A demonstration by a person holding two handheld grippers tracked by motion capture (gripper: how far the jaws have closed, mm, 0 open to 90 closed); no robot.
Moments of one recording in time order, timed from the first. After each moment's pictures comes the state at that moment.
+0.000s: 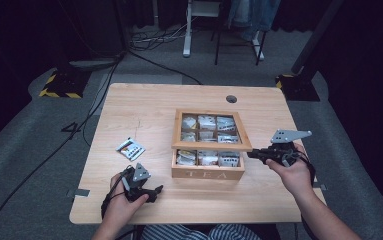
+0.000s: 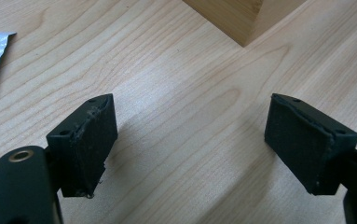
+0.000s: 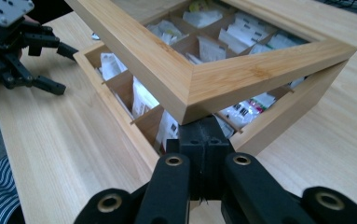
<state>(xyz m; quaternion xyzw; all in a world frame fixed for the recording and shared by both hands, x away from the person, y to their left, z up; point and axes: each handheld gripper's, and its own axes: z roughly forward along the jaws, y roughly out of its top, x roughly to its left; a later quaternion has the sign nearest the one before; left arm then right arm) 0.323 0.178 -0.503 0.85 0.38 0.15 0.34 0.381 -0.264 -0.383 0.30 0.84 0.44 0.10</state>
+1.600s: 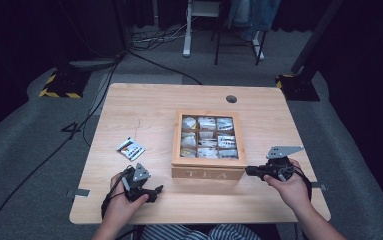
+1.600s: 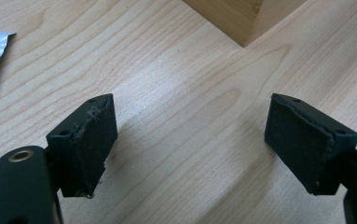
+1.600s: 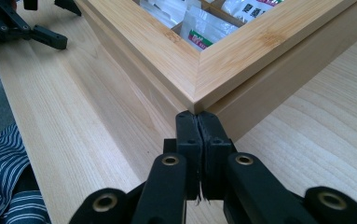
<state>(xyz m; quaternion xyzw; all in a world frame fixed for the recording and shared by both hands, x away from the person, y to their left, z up) 0.323 0.178 -0.504 0.85 0.38 0.14 0.34 0.363 -0.268 -0.429 0.32 0.85 0.41 0.05</state>
